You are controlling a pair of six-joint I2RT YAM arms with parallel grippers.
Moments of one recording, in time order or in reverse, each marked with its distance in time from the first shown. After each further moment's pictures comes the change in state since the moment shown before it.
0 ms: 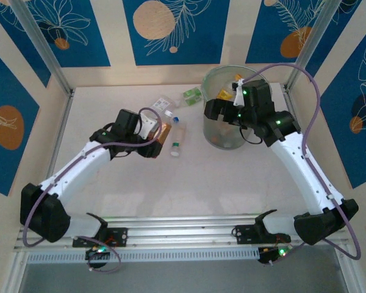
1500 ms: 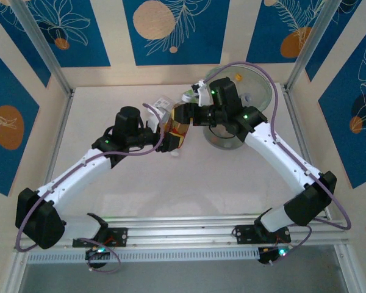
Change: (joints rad) left arm -0.088 -0.048 -0.058 0.485 0.300 -0.125; right arm 0.178 0.183 0.042 0.231 -0.279 0.042
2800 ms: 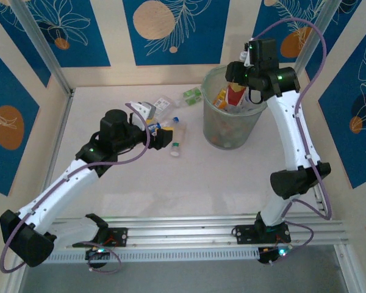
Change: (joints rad) left arm -0.016 -0.168 0.006 -0.084 -0.321 -0.010; right arm -0.362 0.273 0.649 -0.508 0.518 -0.231
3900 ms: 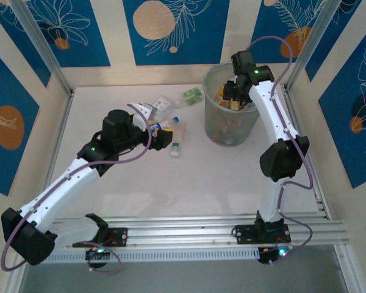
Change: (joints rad) left arm 0.000 0.014 0.001 -0.031 -0.024 0.000; right arm -0.013 0.236 -0.018 -0.129 0.081 -0.033
